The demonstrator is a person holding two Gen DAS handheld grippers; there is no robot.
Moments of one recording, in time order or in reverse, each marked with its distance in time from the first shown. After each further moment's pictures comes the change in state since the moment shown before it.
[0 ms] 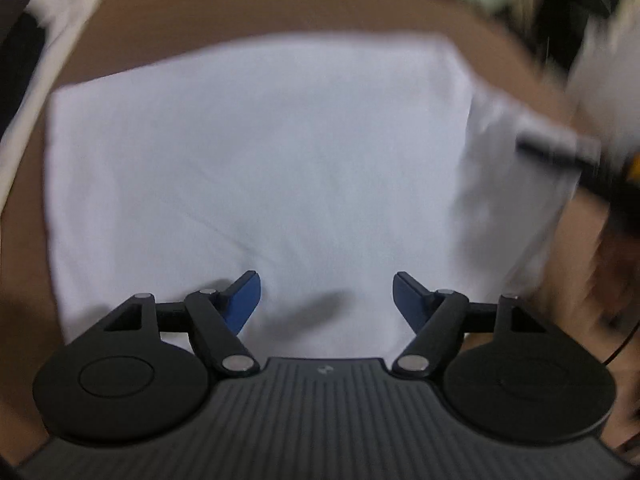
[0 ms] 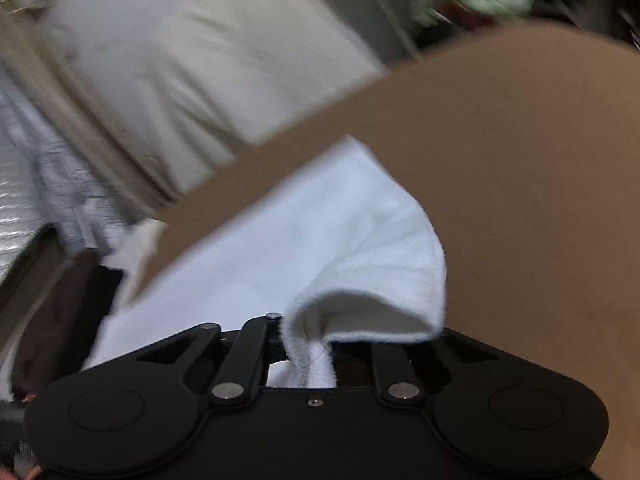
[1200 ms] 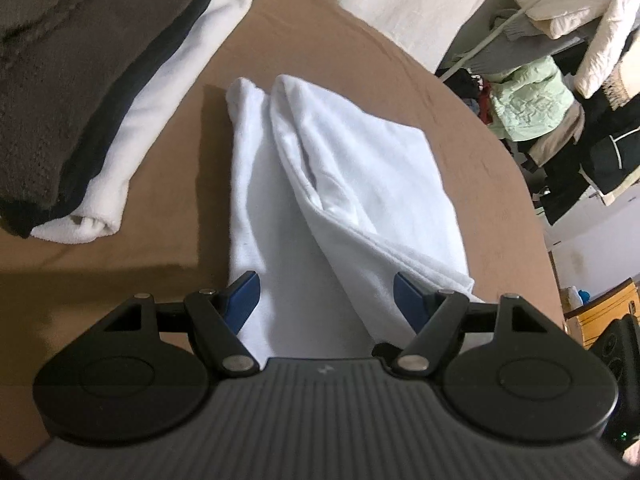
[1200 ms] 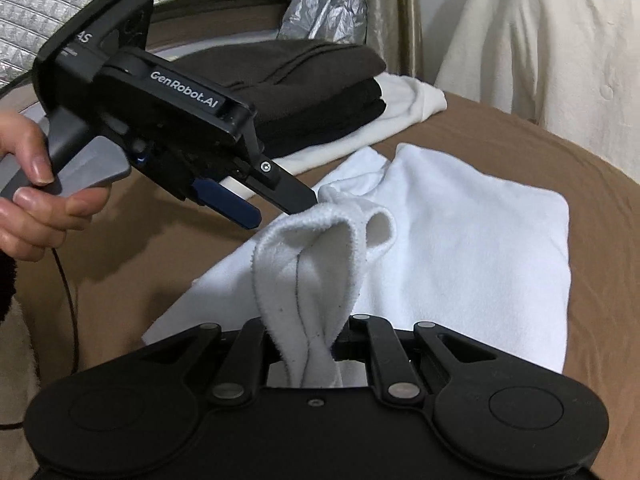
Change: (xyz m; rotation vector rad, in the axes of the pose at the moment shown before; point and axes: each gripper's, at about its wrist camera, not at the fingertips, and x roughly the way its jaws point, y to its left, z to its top) left arm -0.059 0.122 -0.033 -0.269 -0.151 -0.068; right arm 0.066 0.234 -0.126 -0.813 0.327 0.258
